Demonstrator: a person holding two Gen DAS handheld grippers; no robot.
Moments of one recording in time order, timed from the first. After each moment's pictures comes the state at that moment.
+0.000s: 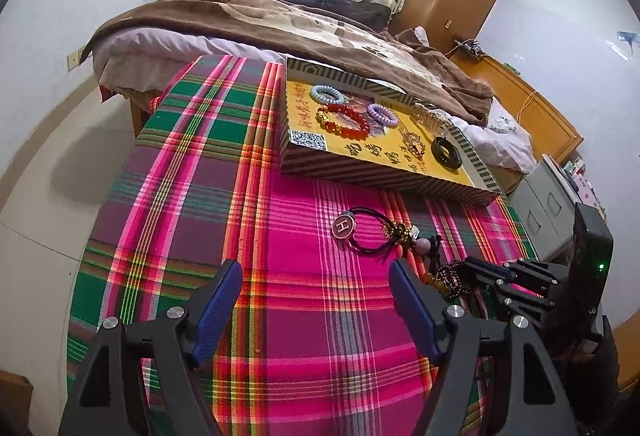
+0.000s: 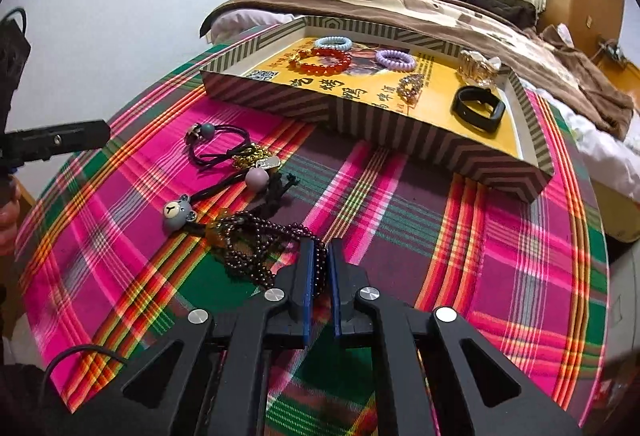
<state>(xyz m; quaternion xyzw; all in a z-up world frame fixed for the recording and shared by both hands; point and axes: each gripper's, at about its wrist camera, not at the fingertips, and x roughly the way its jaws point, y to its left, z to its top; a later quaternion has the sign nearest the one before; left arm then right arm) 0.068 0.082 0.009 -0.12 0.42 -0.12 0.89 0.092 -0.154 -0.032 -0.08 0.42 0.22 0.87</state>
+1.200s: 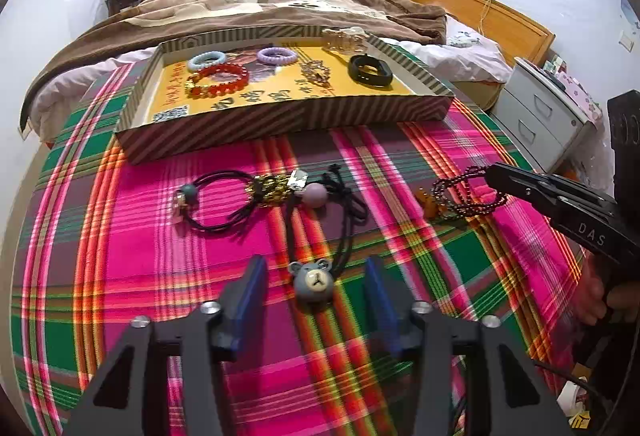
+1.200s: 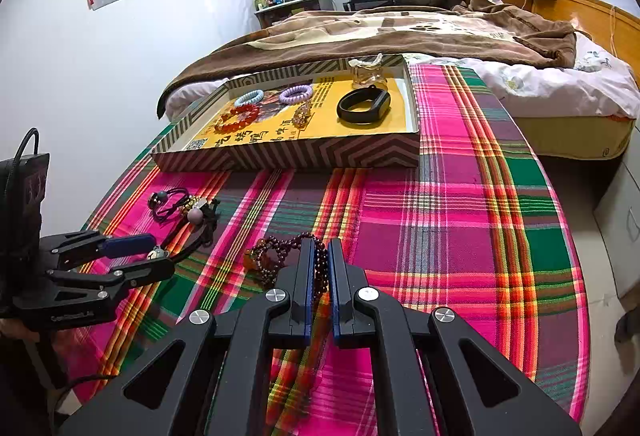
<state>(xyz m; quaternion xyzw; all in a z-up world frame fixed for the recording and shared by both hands) 0.070 -0.044 -0.017 0.02 0.46 -0.19 0.87 0.075 -0.244 -0.016 0.06 0.38 0.15 0.91</state>
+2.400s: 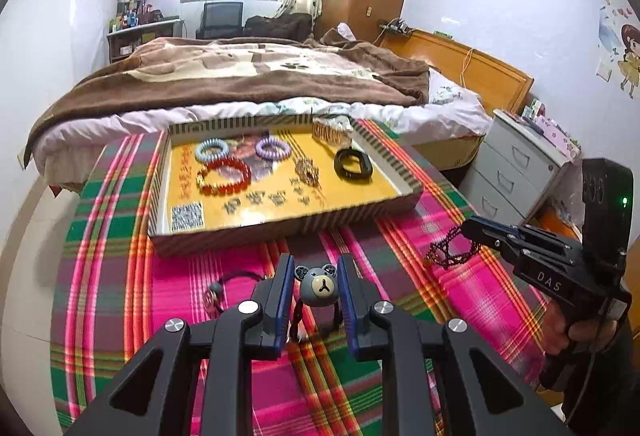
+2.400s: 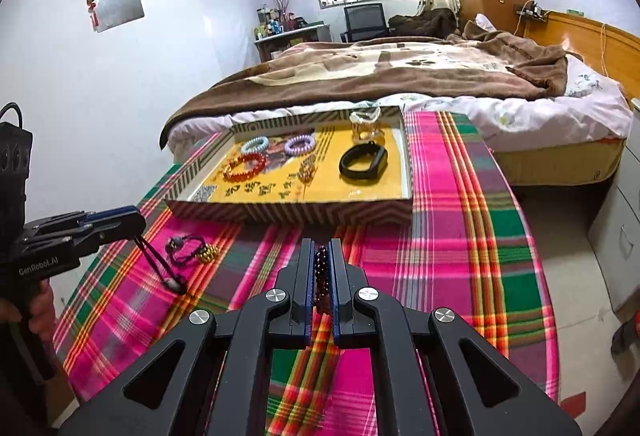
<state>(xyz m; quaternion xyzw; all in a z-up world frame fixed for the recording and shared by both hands) 0.075 -0.025 0.065 -0.01 0.37 -0.21 0.91 0.073 -0.244 0.029 0.07 0.33 0.14 0.93</state>
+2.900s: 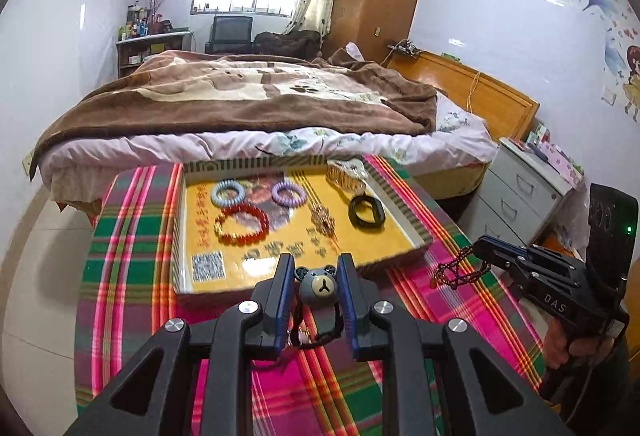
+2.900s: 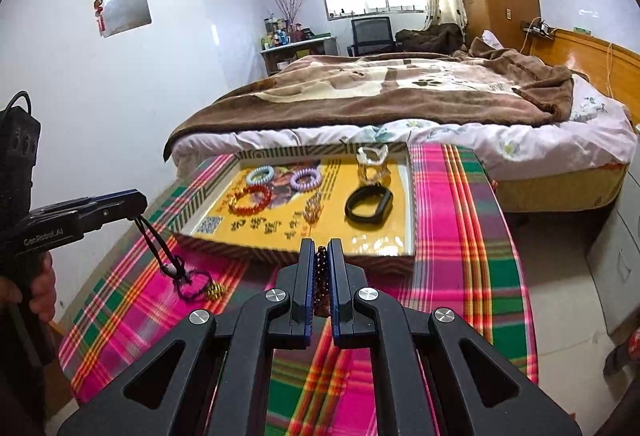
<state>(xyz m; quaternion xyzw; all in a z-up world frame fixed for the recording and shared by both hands) 0.110 -0.010 0.103 -0.03 0.34 -0.20 0.92 0.097 -0.239 0.064 0.06 0.31 0.15 0.94</state>
